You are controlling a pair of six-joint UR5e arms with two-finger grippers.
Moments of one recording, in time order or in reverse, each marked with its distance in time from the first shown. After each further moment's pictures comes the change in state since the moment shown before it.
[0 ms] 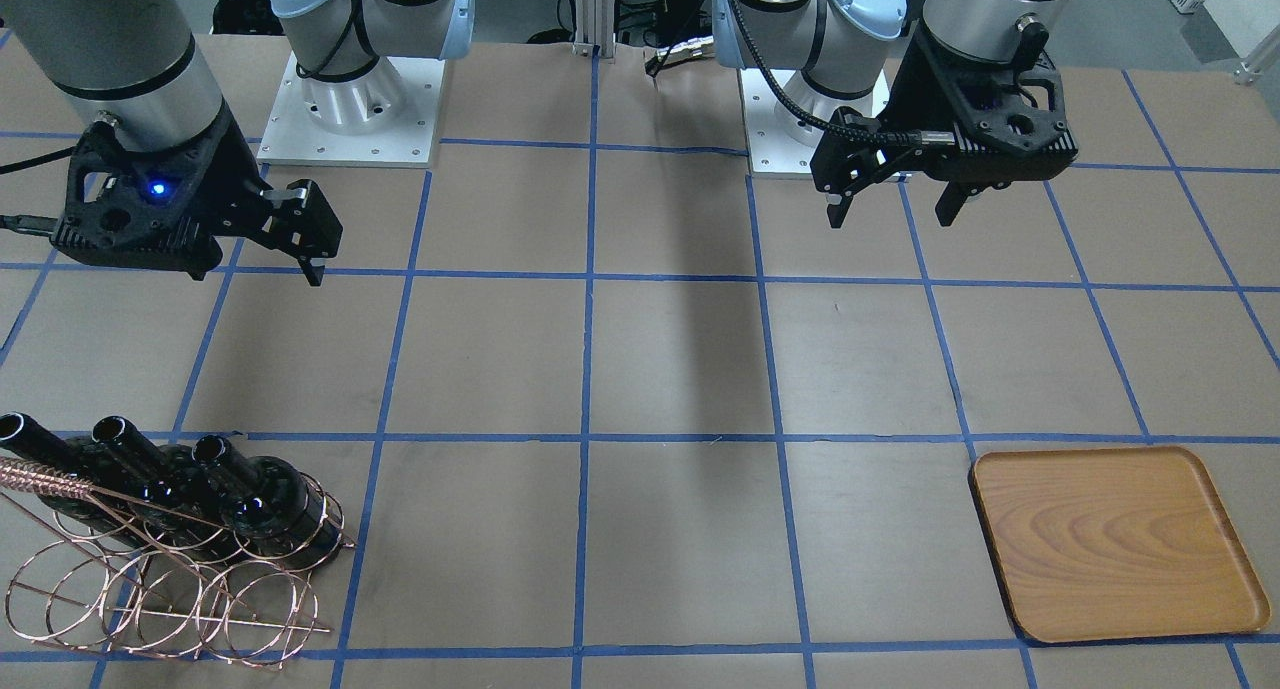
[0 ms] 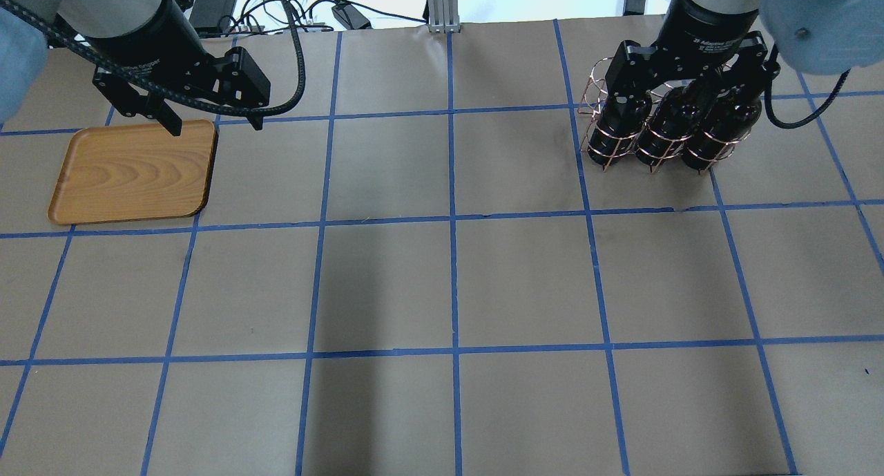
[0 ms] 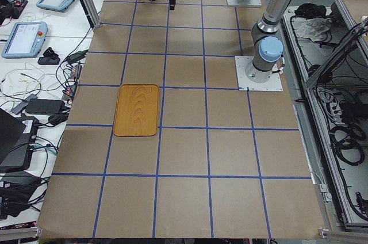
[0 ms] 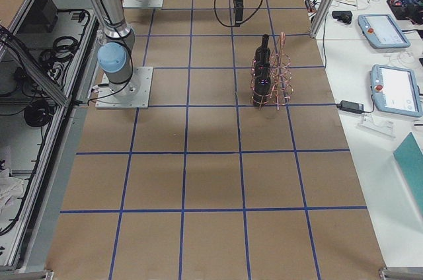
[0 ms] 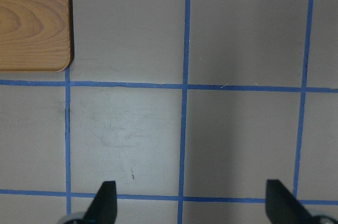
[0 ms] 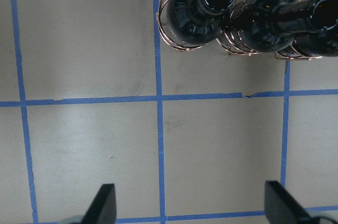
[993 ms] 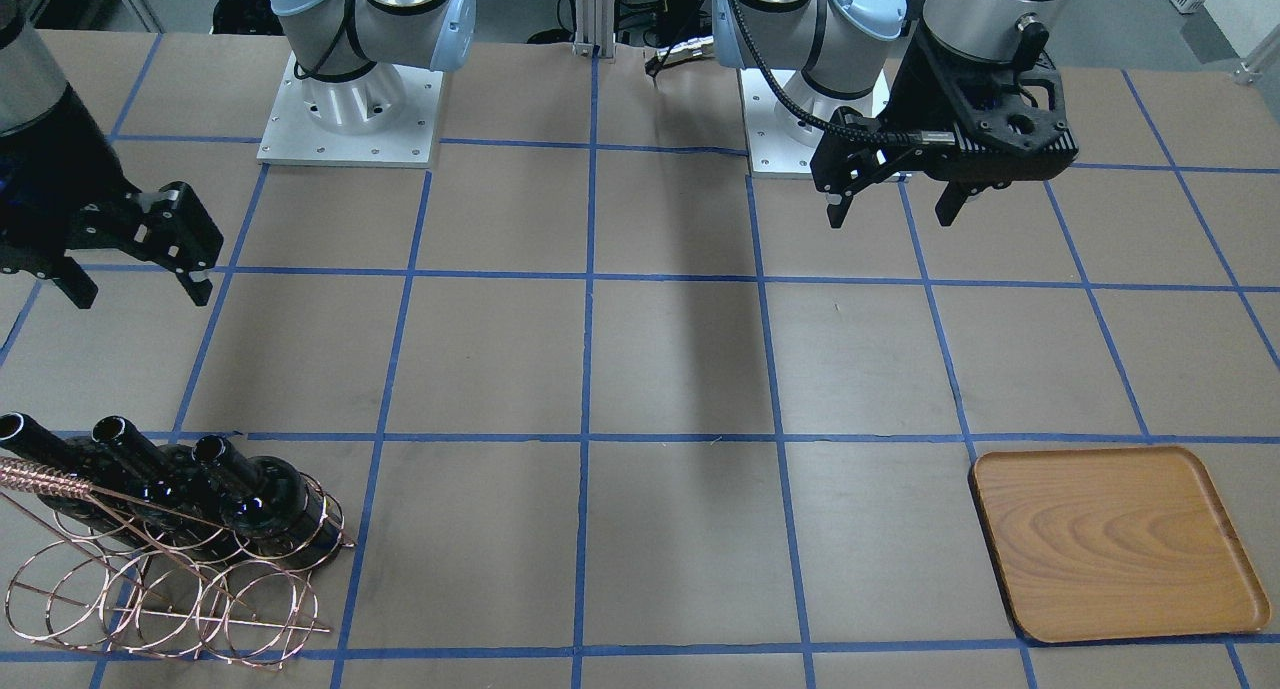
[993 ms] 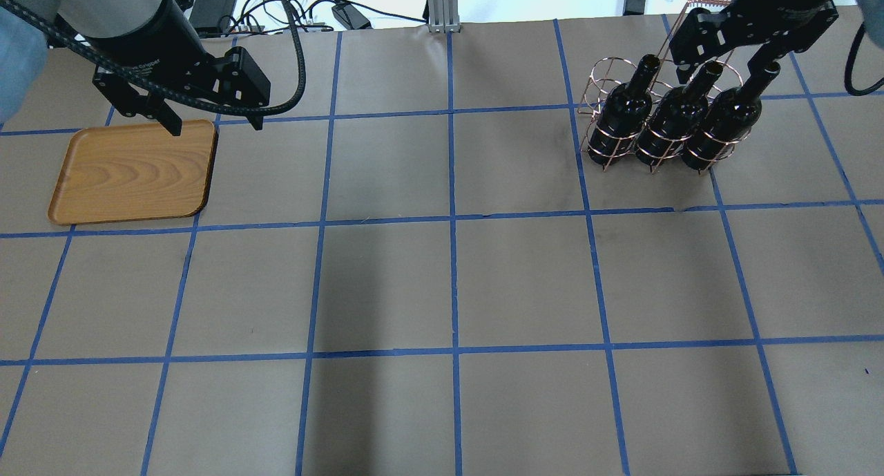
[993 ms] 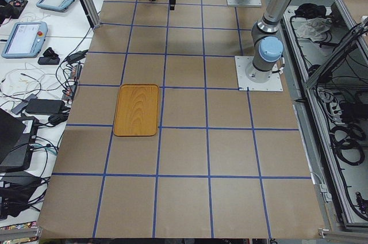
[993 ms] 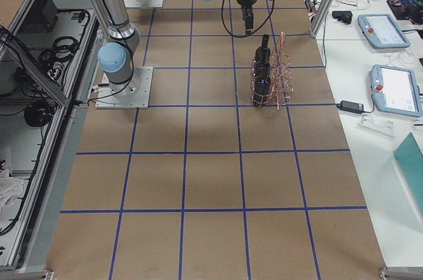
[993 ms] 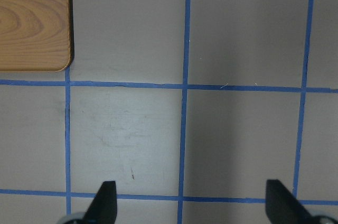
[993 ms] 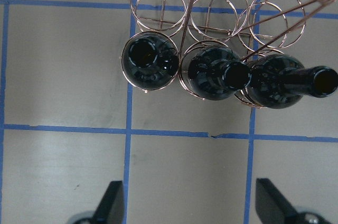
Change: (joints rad) left arm 0.000 0.000 0.000 0.000 0.000 -0.001; right arm -0.173 -0.005 0.000 -0.095 0.075 -0.251
